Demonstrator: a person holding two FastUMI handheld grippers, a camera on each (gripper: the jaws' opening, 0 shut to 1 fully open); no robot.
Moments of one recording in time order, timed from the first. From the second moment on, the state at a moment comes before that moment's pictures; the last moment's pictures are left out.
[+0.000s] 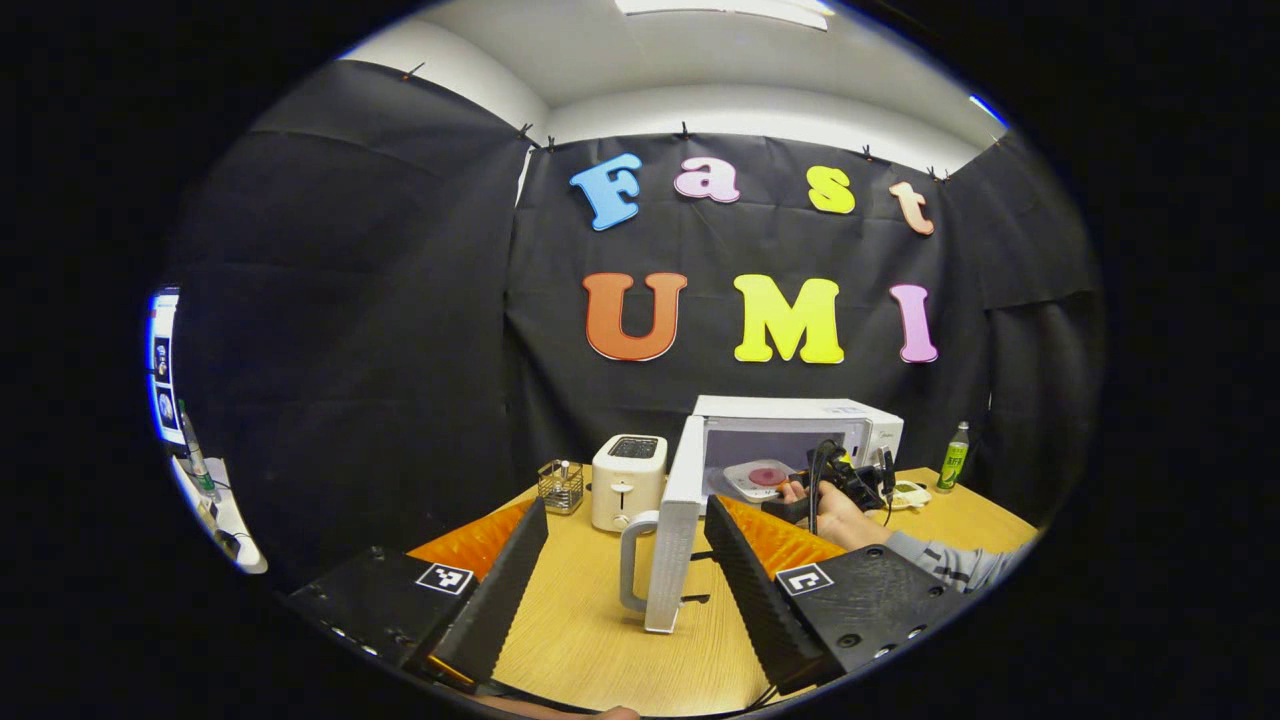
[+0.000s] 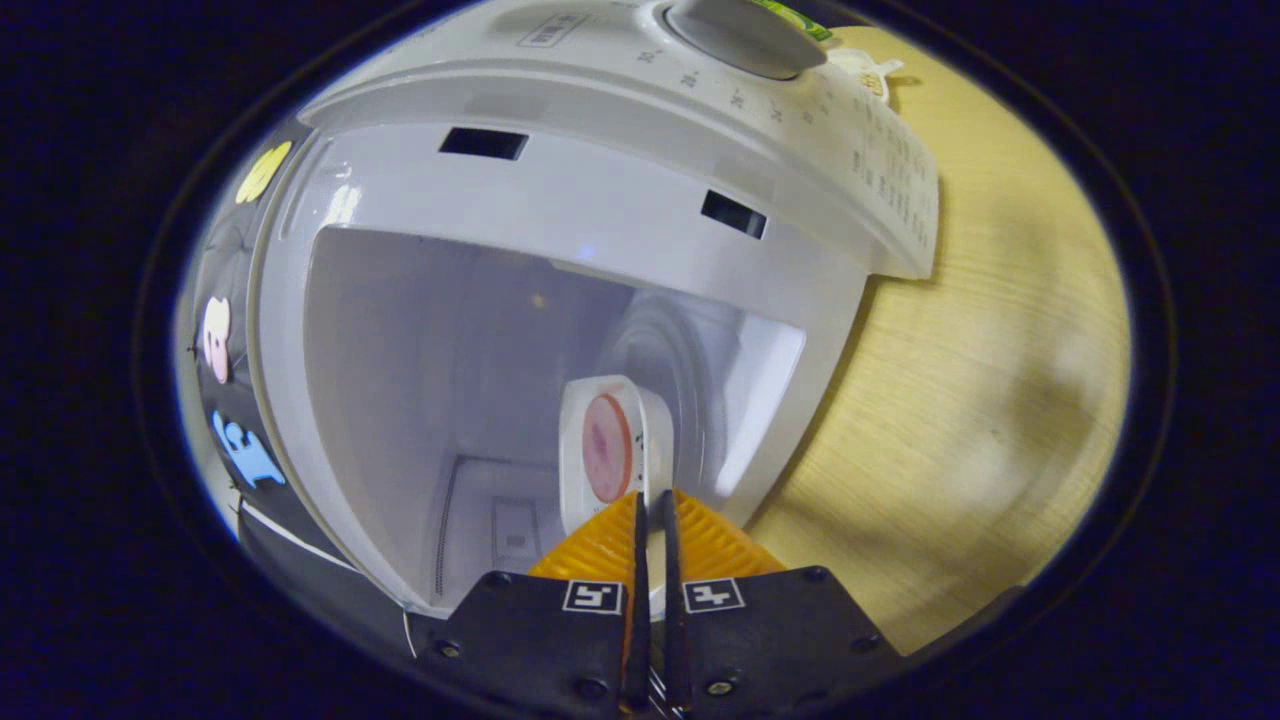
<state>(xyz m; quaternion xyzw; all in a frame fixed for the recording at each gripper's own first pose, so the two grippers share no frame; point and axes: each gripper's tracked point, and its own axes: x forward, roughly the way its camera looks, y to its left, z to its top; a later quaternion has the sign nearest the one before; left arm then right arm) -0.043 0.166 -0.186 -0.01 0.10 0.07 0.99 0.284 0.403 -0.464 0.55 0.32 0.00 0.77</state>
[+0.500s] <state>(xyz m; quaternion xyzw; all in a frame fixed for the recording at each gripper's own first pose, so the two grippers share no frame) -0.032 0.173 -0.202 0.01 0.11 0.10 0.99 0.281 0.373 -0.449 0.41 0.27 0.04 0.87</state>
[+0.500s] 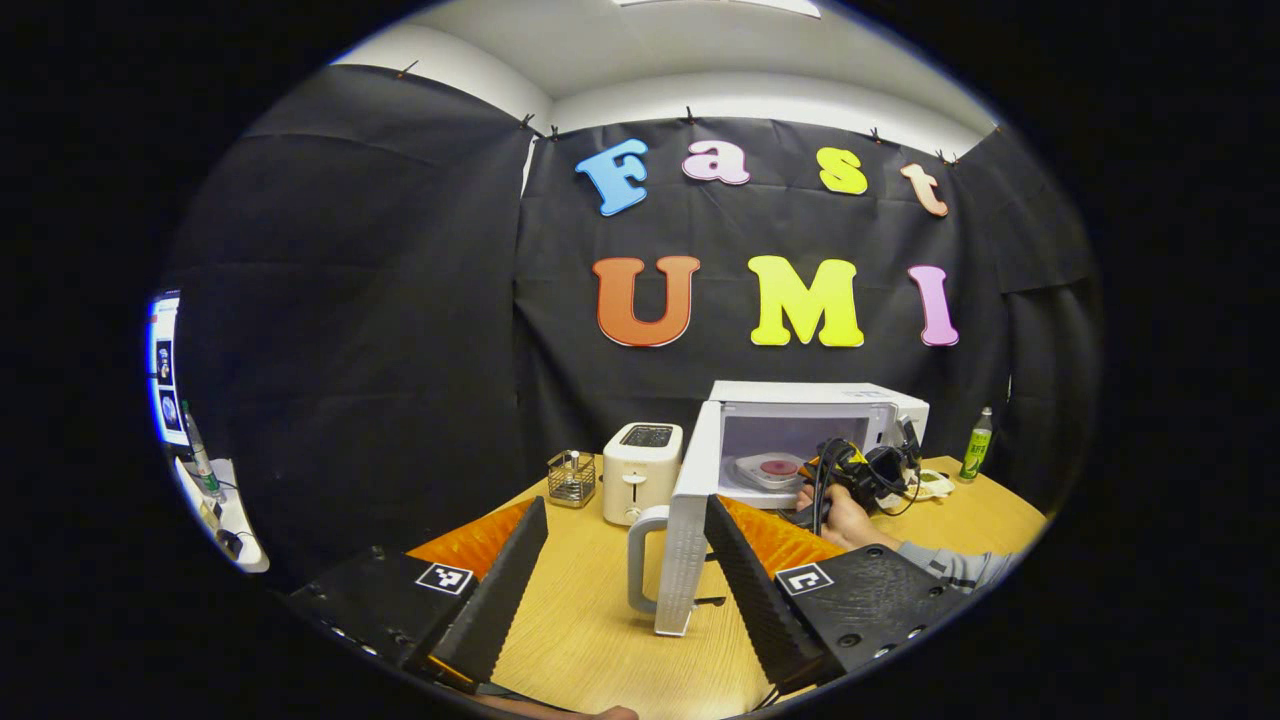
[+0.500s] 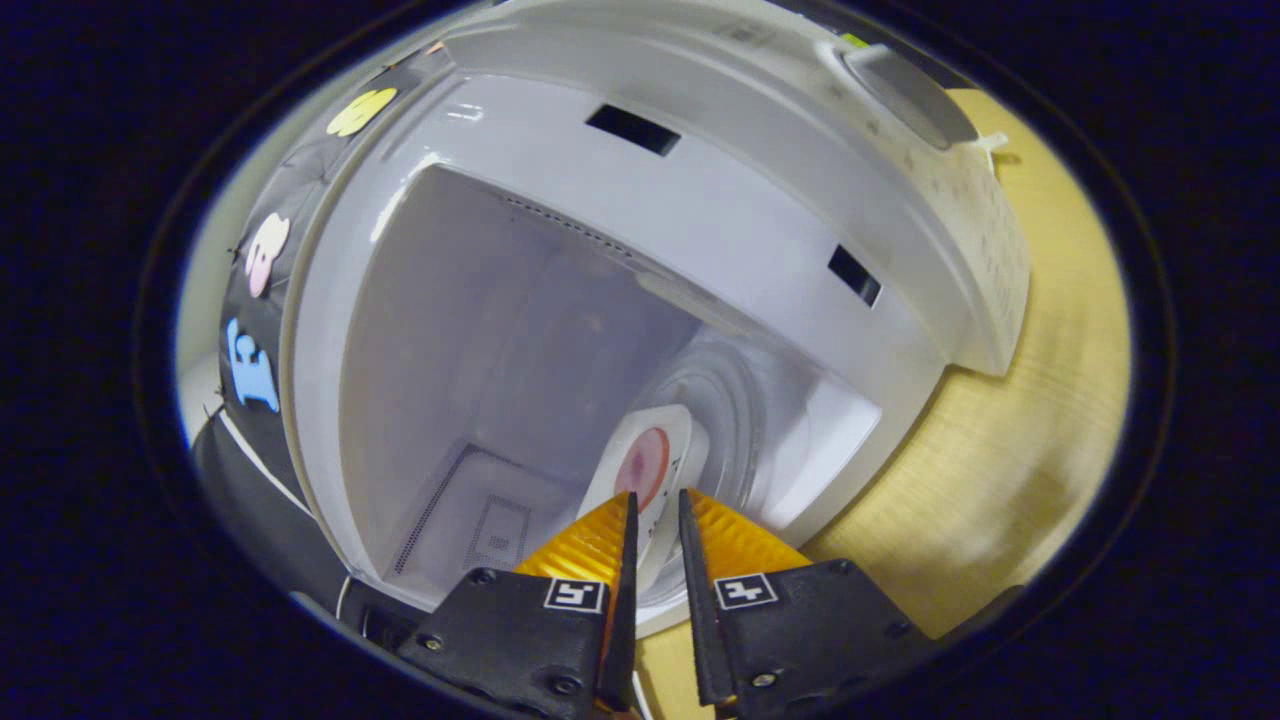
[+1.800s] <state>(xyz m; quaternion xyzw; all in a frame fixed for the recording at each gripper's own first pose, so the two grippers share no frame) -0.001 0.259 -0.272 0.07 0.13 0.14 0.98 0.001 0.212 -0.167 -0.01 0.01 0.22 0.98</state>
